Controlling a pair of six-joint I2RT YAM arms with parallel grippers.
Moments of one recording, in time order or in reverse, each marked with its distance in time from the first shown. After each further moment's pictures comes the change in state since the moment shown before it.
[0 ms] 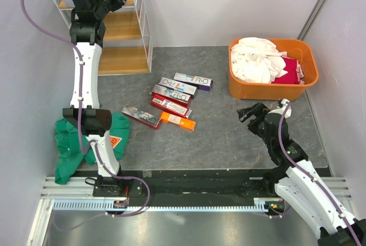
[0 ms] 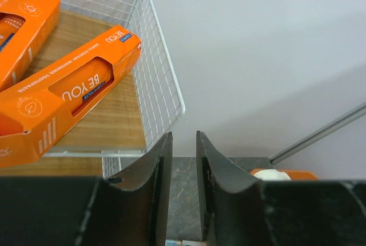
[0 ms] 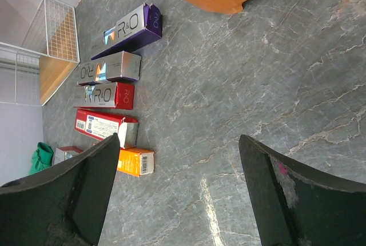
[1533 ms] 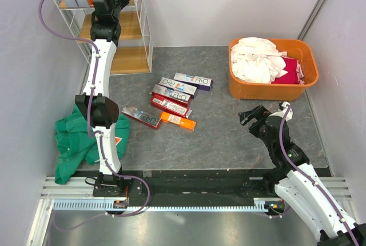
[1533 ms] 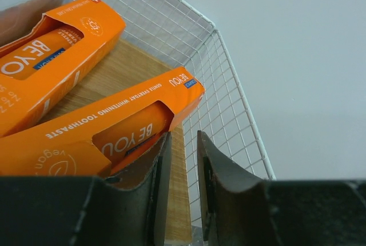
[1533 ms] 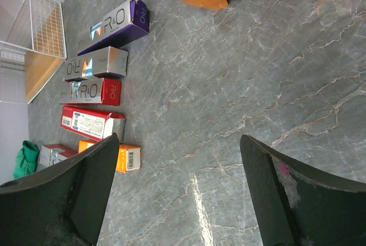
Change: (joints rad) left arm -0.053 0.185 0.002 0.269 -0.331 -0.128; right arm 0.000 -0.047 -0.019 -0.051 0.014 -0.025
